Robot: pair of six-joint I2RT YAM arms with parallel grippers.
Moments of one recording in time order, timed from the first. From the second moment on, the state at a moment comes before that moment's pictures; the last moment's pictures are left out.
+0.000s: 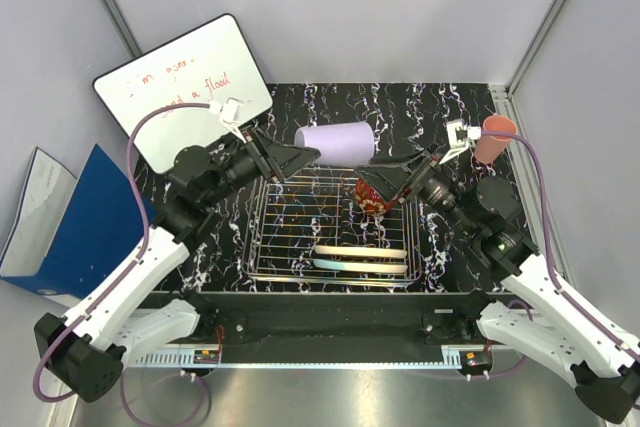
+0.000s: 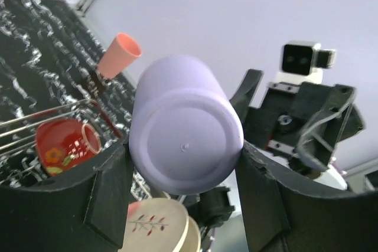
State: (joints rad) left arm -0.55 0.95 0.89 0.21 0.43 -0.88; right arm 0.70 0.76 0.81 0.18 -0.16 0.79
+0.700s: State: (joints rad) left arm -0.55 0.93 0.88 0.35 0.52 -0.95; right arm 0.70 0.80 0.84 0.17 -0.14 0.73
